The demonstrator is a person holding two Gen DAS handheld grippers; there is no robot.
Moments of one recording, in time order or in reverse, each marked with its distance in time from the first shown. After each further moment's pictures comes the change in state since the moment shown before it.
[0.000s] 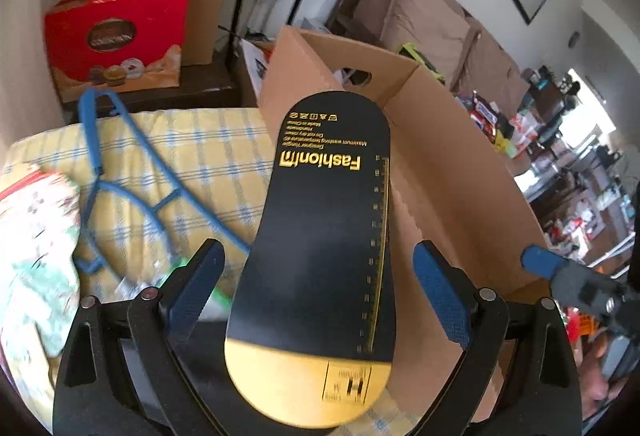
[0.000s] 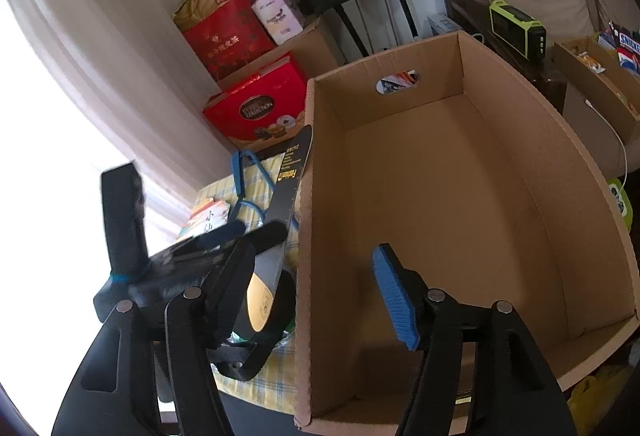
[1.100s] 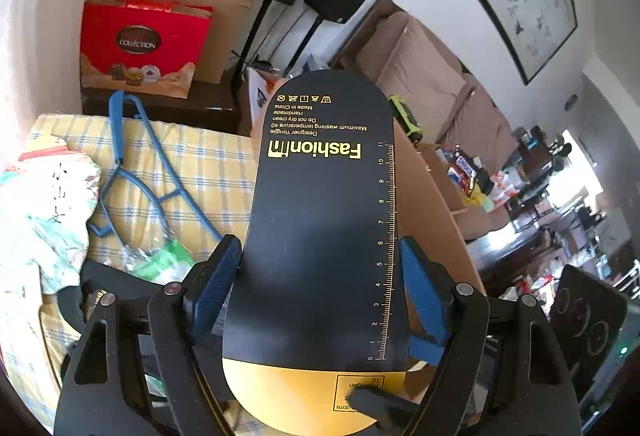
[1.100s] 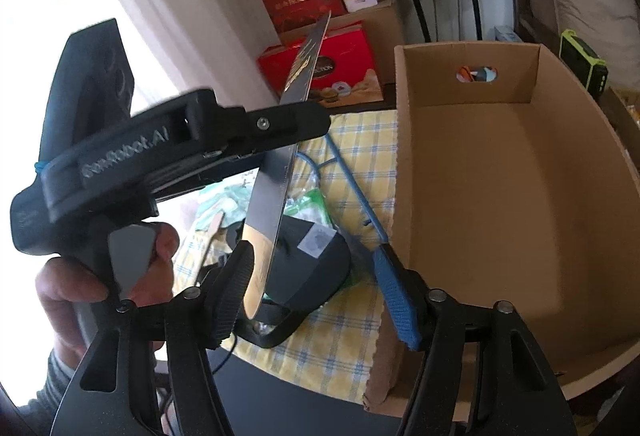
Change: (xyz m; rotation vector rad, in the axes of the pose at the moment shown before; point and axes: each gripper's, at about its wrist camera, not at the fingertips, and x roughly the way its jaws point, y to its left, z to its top) left arm -0.074 -0.024 -0.003 -0.176 -0.135 -0.051; right arm 0.016 0.059 -0.028 -0.234 0.102 0.064
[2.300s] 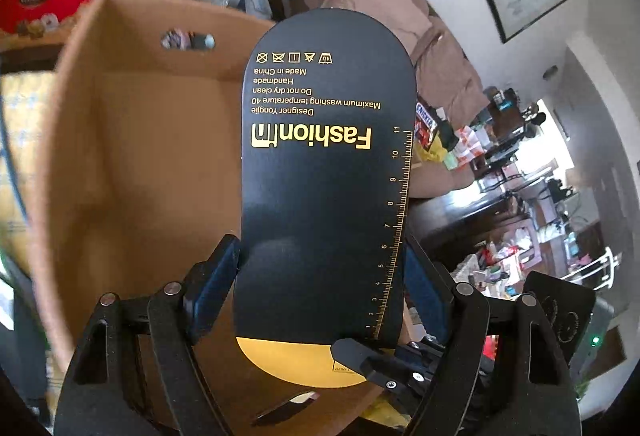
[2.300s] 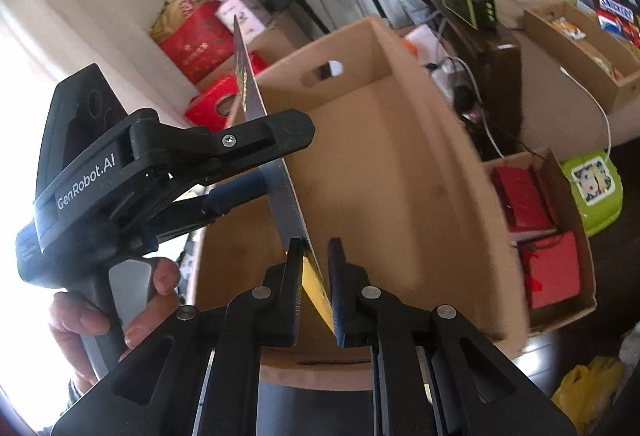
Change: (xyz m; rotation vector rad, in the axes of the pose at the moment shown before) left arm 0.143 -0.139 -0.021 -0.019 0.230 -0.134; right arm -0.070 -0.185 -0.033 0.317 -0.035 -0.036
